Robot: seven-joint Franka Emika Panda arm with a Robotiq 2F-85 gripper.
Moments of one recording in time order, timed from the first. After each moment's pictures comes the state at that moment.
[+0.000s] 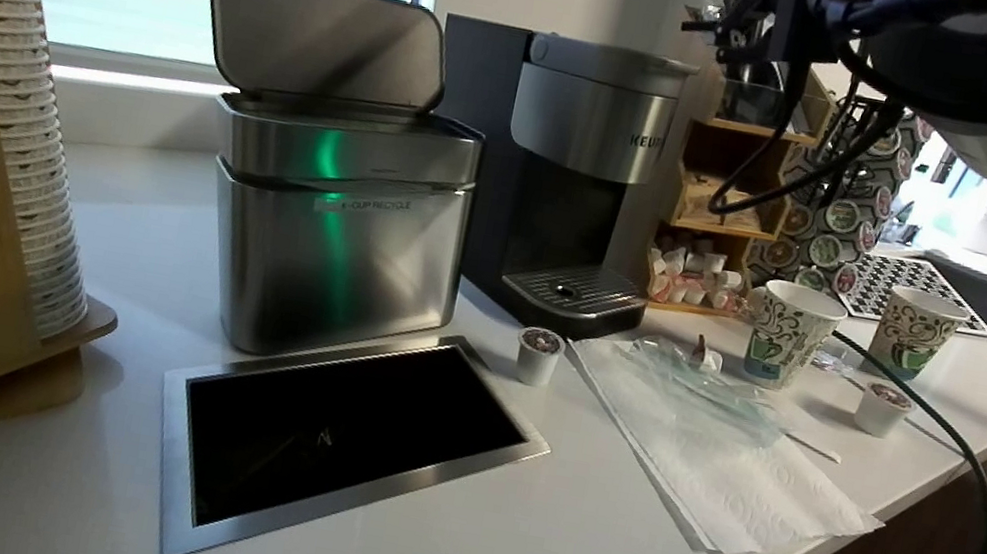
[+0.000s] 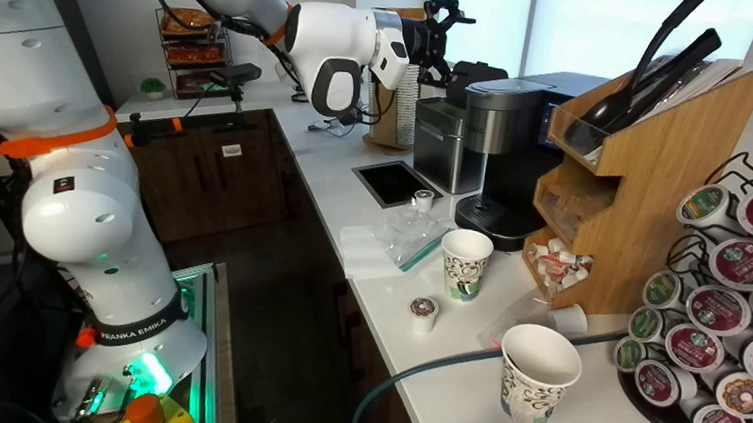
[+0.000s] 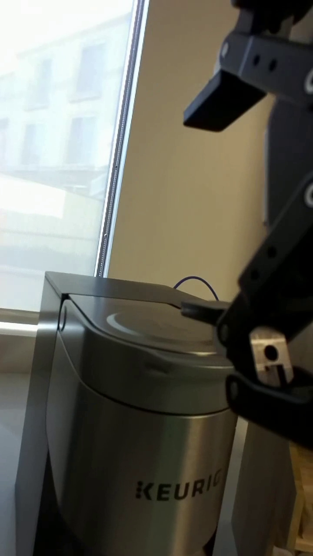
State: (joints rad) arm 0.15 -0.08 0.12 -2.47 0.37 3.89 1.20
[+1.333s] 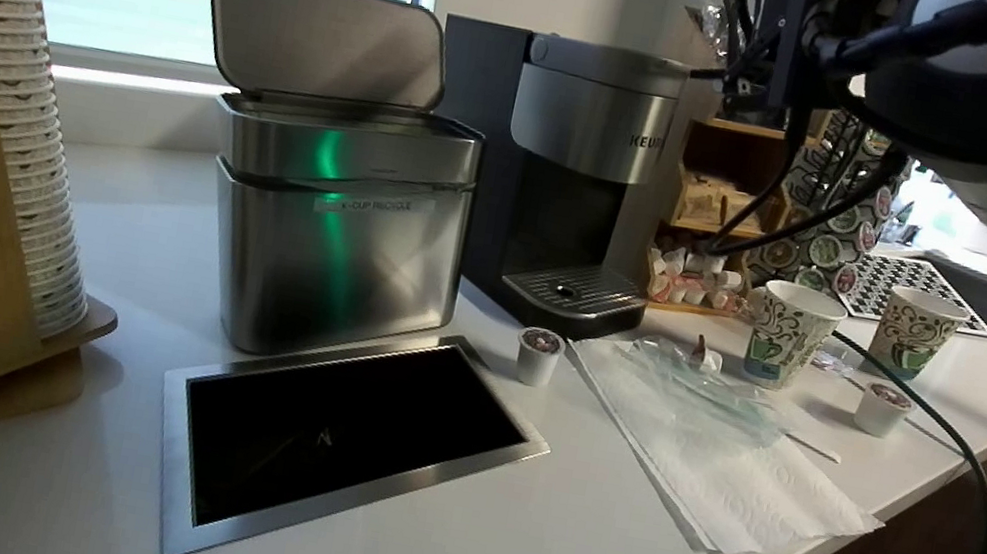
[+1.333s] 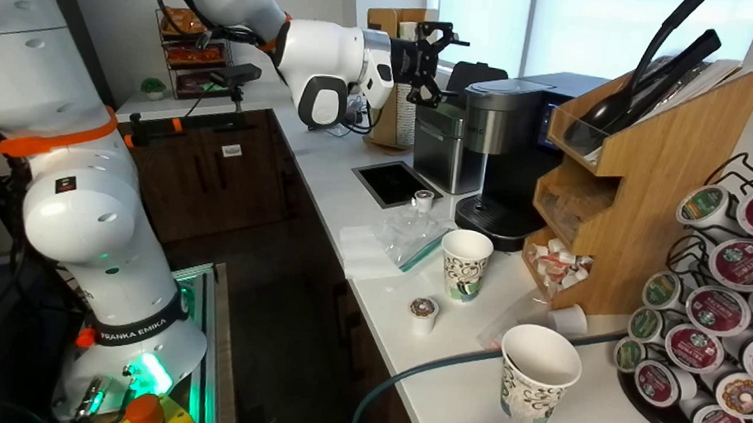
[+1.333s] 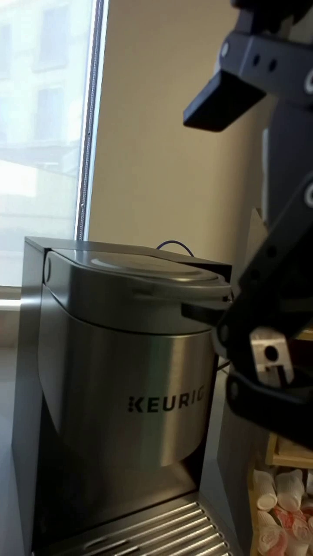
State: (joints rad) arm 0.17 -0.07 0.15 -2.53 0.51 3.94 1.20
